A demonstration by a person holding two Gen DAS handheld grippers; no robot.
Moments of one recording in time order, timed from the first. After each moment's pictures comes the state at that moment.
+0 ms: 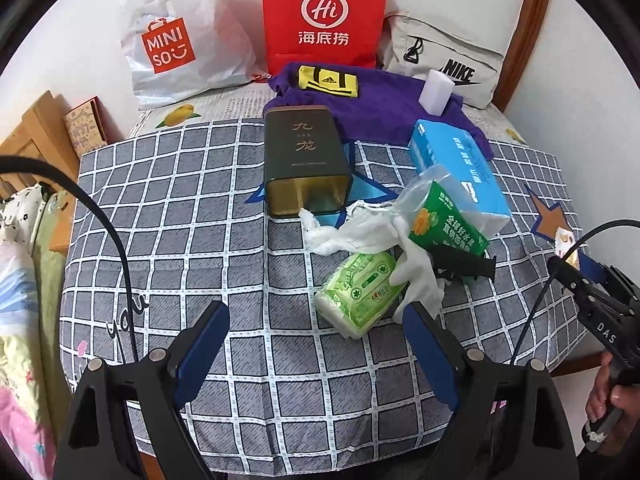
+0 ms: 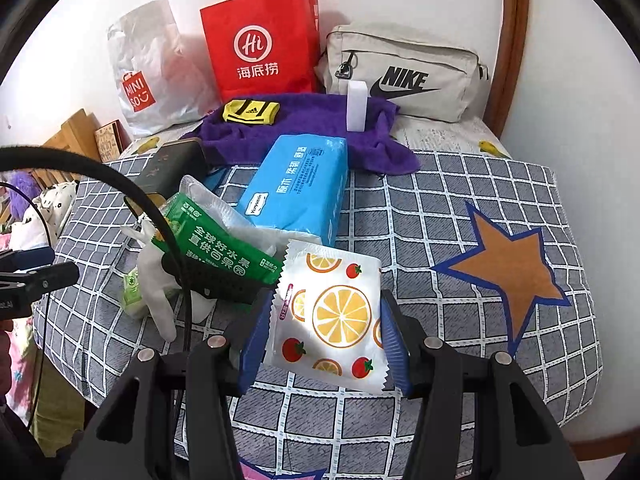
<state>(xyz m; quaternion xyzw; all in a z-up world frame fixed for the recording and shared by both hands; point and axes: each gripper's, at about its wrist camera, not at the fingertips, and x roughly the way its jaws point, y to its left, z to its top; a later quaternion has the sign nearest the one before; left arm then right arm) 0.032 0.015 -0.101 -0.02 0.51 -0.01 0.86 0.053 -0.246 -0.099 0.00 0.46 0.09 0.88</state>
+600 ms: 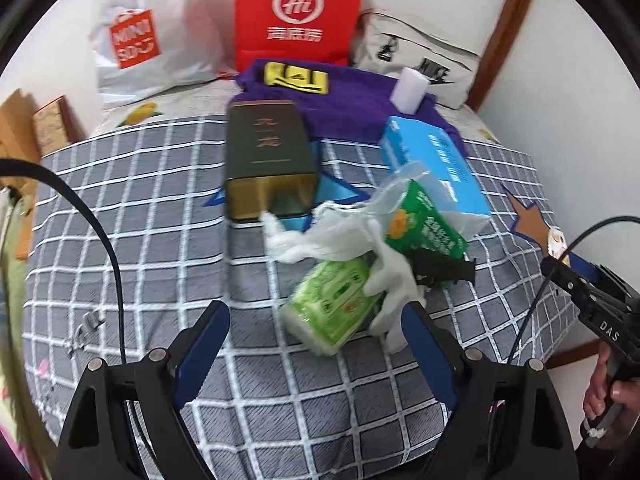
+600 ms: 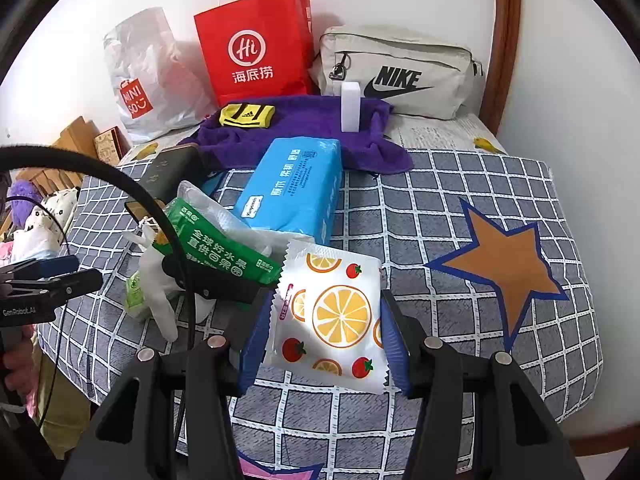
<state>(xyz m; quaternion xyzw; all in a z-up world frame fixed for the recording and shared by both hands) 0.047 0.011 -0.124 -0.04 0.50 -0.08 0.86 0.050 -0.254 -0.096 0.02 0.47 0.08 0.88</state>
